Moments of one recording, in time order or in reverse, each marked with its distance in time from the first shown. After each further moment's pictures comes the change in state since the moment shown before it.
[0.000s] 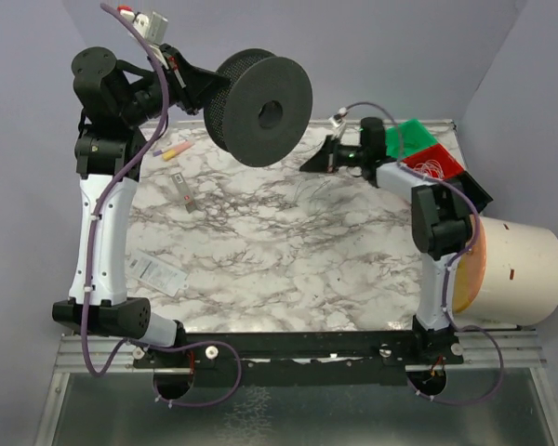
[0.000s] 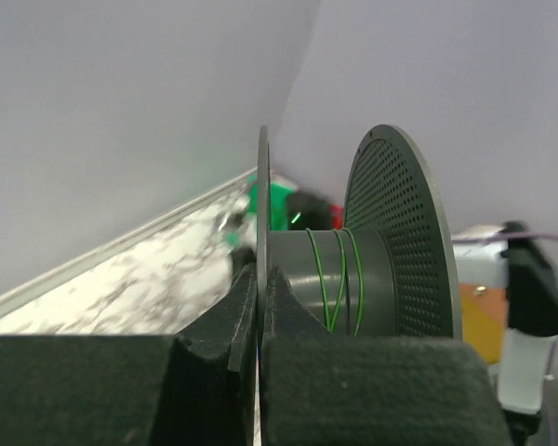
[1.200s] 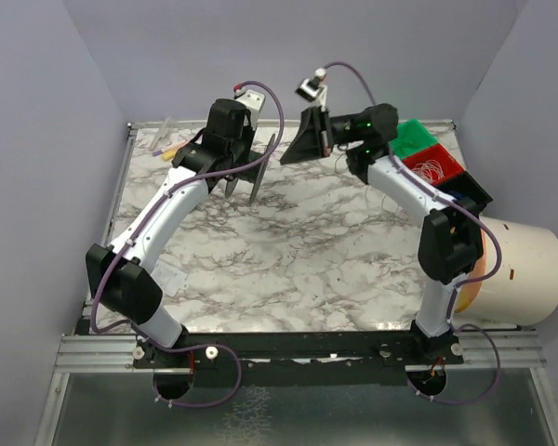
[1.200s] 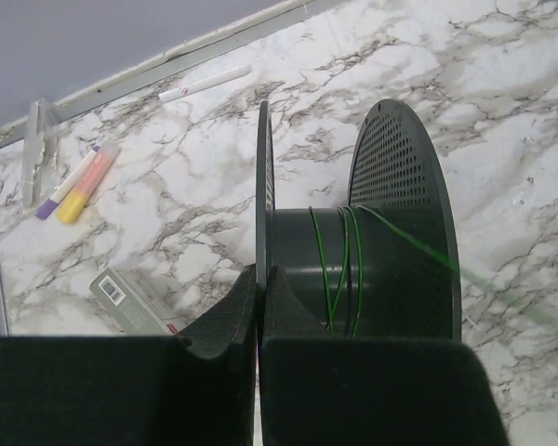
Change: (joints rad) left arm -0.388 0.092 -0.375 -0.265 -1.024 0.541; right arm 0.050 -0.219 0.185 0.640 -0.331 1.000
